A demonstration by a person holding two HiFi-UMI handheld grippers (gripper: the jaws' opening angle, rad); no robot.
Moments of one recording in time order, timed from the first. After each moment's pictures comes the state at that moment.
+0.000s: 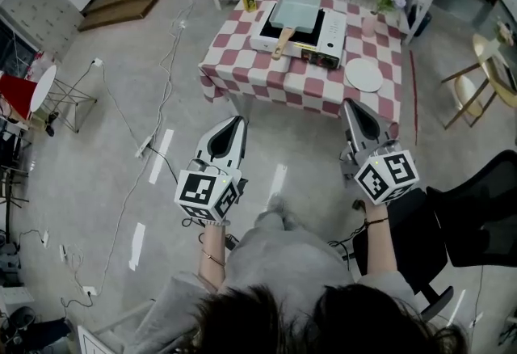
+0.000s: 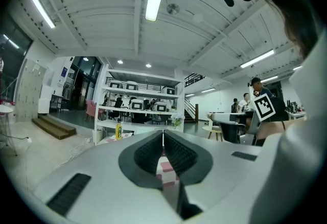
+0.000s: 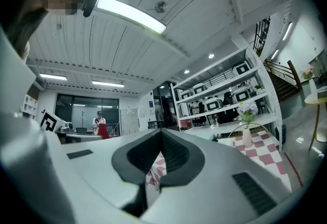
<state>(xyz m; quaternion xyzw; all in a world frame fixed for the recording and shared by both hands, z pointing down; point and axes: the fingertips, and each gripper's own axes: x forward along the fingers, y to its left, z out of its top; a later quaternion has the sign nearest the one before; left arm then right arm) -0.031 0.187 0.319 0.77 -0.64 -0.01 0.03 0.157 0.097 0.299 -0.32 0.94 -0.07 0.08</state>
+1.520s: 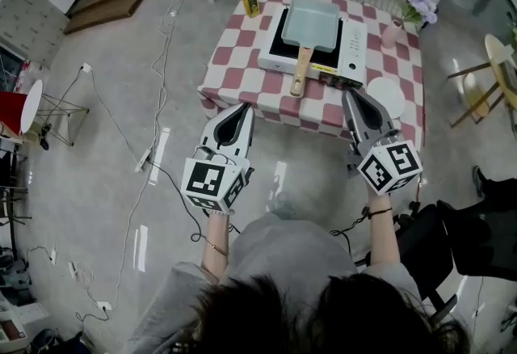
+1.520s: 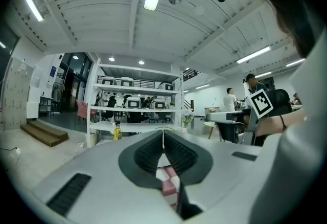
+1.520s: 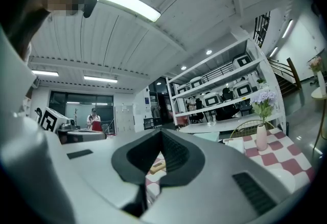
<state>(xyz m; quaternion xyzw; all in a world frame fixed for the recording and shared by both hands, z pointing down) -0.117 0.023 0.333 0.80 -0.60 0.02 0.02 0.057 -0.052 0.323 -0.34 0.94 -0.08 0.06</state>
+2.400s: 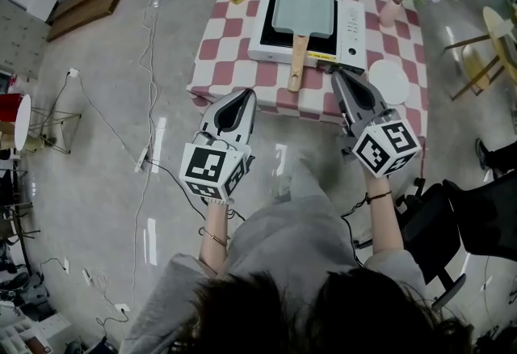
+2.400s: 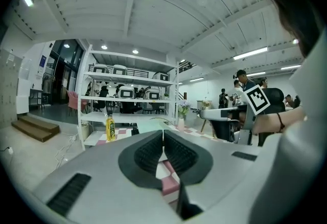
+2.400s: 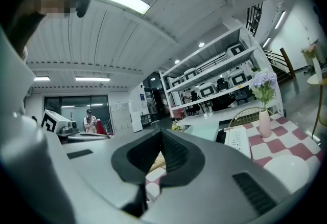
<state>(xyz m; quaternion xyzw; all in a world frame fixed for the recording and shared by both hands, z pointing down) -0.120 -0.026 0.360 0.82 -0.56 0.06 0.05 0.030 -0.089 0.349 -0.35 0.93 -0.13 0.05</state>
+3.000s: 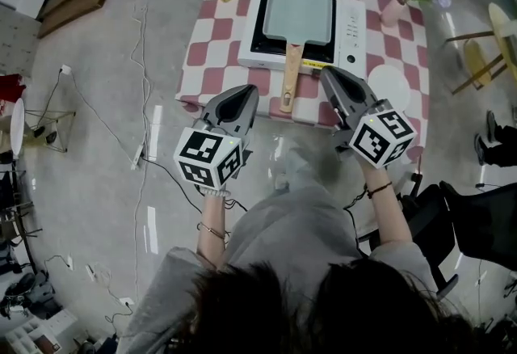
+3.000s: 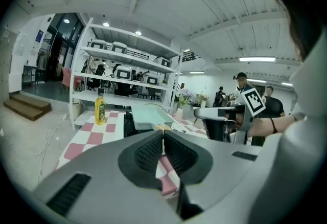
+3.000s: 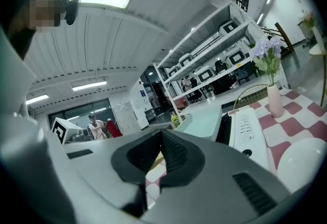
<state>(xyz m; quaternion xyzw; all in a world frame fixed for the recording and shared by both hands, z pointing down) -0.108 -0.095 0.402 0.83 -0.52 0.08 0.16 0.017 -0.151 0.384 -0.32 0.92 -0.22 0.03</state>
